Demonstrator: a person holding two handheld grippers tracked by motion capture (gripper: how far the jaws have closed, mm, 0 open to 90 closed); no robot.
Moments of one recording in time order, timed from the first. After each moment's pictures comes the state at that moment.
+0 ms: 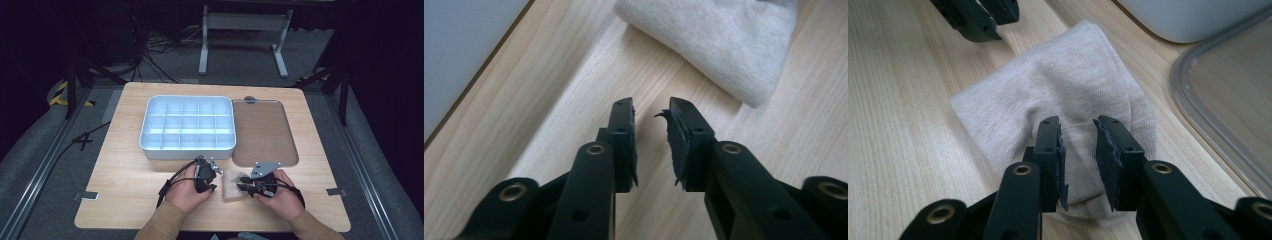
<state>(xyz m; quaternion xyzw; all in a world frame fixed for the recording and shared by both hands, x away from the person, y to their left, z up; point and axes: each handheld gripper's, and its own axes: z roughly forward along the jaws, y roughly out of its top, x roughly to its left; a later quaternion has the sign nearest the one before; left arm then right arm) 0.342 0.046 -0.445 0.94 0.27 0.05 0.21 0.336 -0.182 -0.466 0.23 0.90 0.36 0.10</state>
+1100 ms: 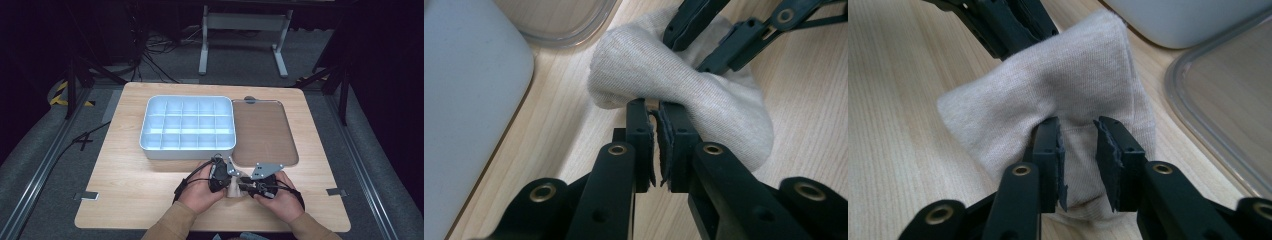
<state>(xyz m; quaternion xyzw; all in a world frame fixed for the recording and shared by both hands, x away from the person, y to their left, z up) 0.341 0.011 -0.436 0.94 0.20 0.10 0.25 0.332 -0.184 -0.467 0.23 0.89 0.37 0.11</state>
